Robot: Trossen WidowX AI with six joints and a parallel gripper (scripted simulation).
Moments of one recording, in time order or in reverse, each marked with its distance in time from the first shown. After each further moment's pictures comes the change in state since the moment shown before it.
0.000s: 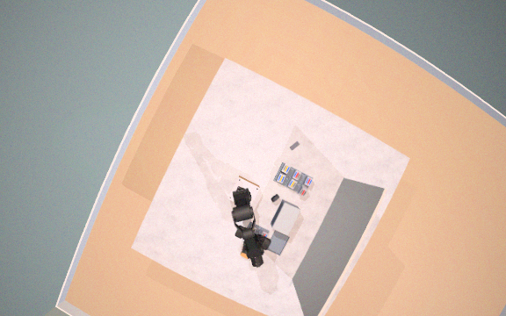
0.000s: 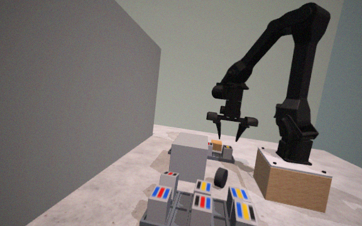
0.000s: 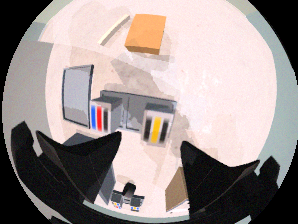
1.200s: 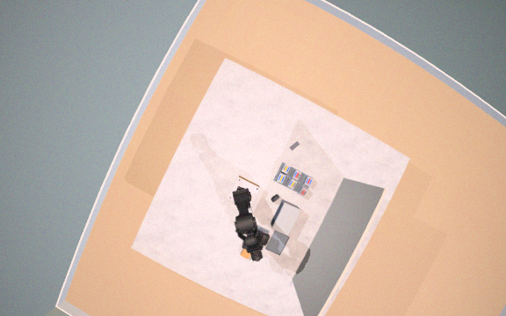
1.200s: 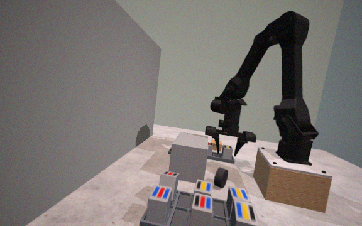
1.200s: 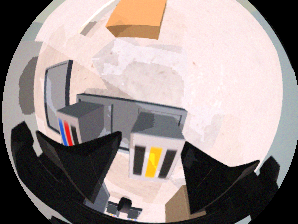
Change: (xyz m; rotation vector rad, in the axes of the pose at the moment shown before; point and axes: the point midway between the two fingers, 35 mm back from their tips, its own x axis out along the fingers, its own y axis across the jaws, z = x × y) arm 0.058 -0.003 -0.001 0.000 0.002 -0.002
